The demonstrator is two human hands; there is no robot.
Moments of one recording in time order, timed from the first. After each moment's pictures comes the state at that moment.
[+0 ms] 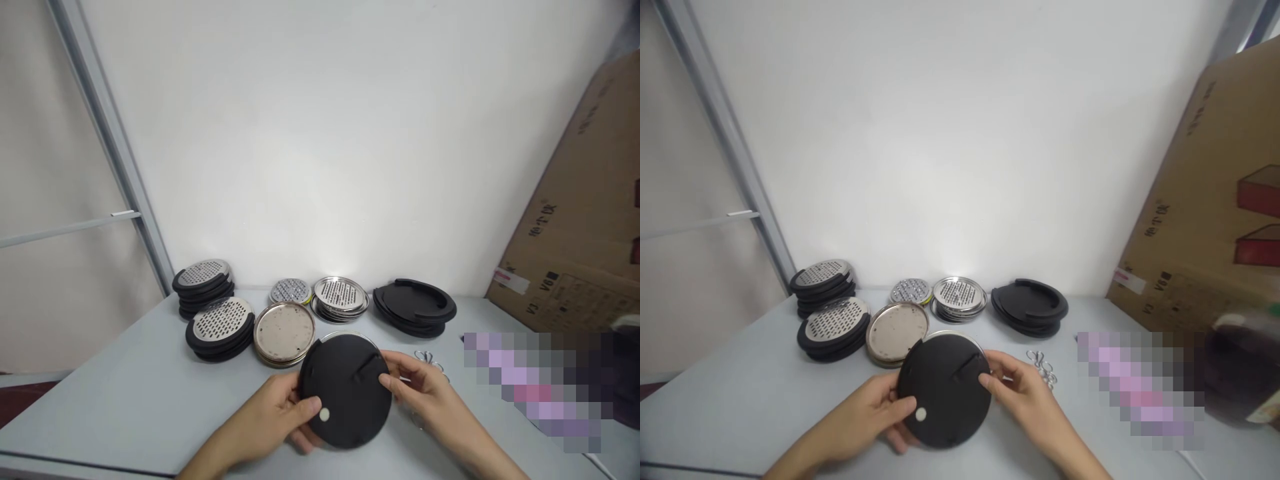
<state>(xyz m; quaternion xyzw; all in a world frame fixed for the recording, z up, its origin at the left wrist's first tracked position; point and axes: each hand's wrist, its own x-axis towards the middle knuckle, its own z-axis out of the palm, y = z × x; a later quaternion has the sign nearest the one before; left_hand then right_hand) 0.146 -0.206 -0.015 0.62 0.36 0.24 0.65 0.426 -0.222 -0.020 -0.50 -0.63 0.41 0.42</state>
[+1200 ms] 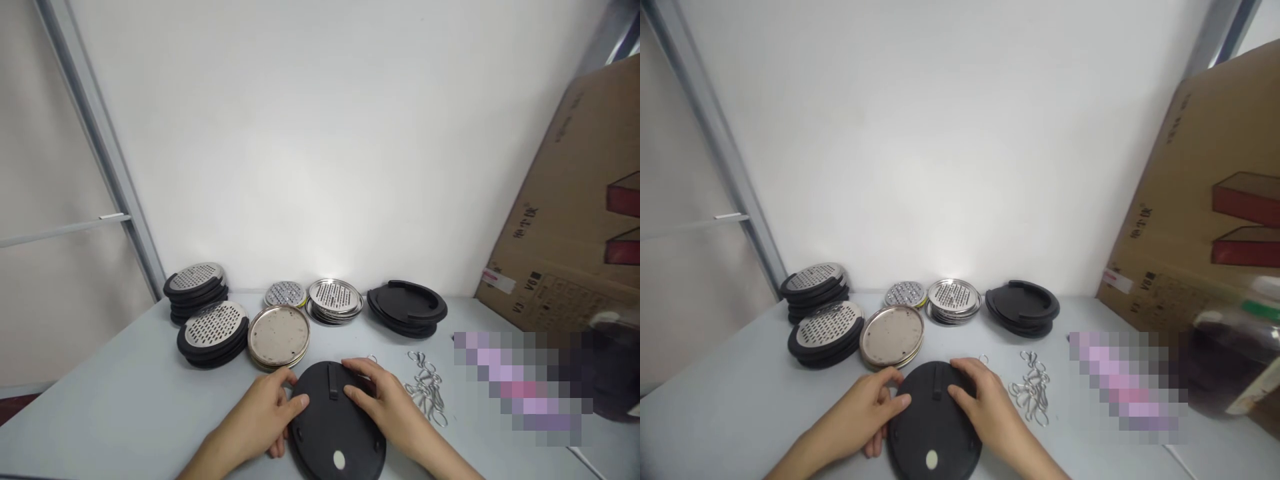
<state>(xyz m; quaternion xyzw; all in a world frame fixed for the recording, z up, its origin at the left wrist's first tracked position) 0.146 -0.192 -0.032 0.68 0.50 0.19 0.49 0.390 -0.211 -0.041 -0.55 -0.69 0.30 0.37</state>
